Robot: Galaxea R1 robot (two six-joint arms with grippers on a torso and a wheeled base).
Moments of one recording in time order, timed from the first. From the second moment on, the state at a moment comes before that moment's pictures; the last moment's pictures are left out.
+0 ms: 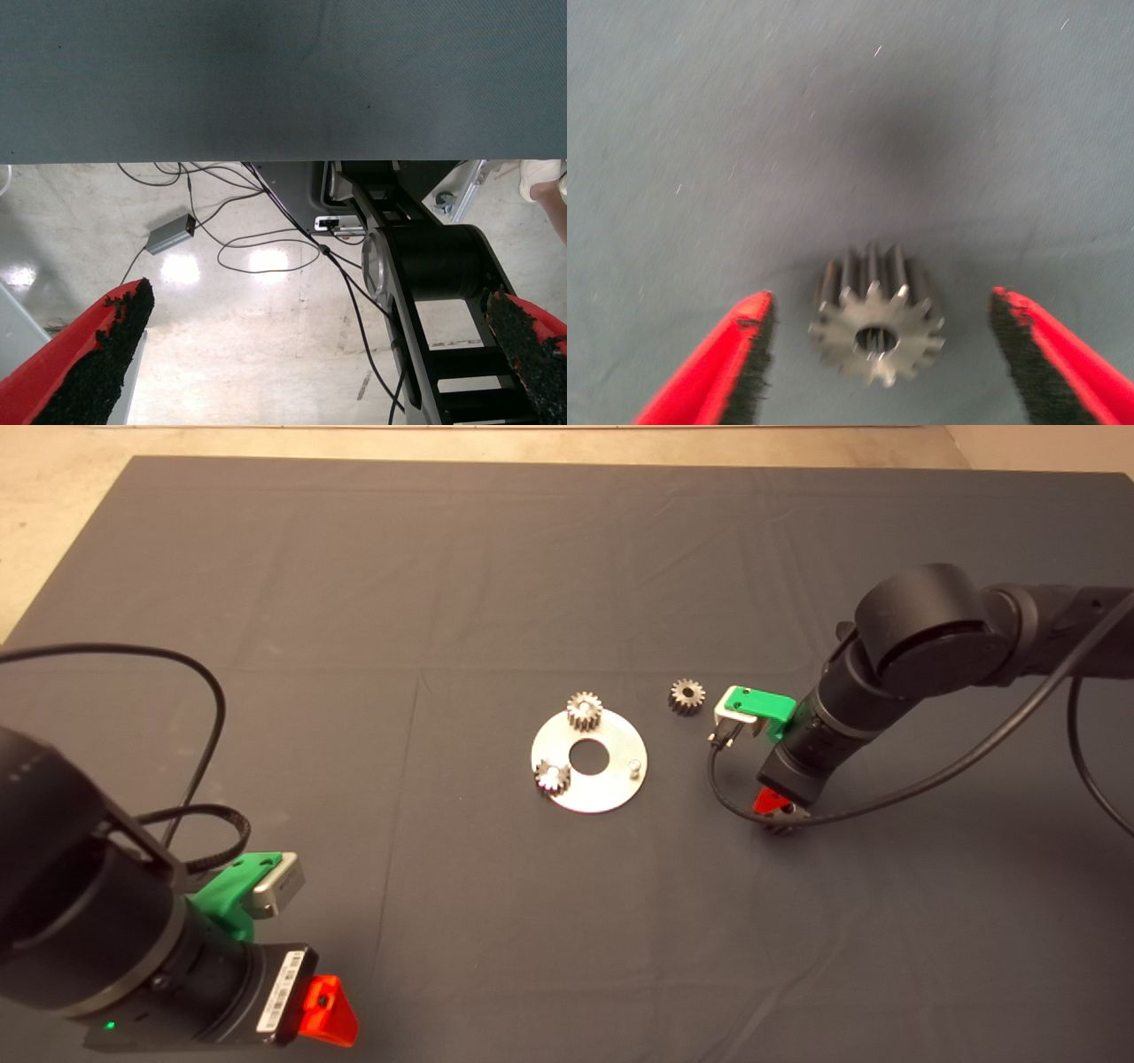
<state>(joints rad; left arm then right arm) -0.42 2.07 -0.39 0.01 1.47 -1.70 0.34 2.46 -1.01 -0.29 -1.53 0.60</state>
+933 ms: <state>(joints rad) -0.42 2.07 -0.39 0.01 1.47 -1.70 0.39 2.58 -1.24 -0.29 -1.53 0.60</state>
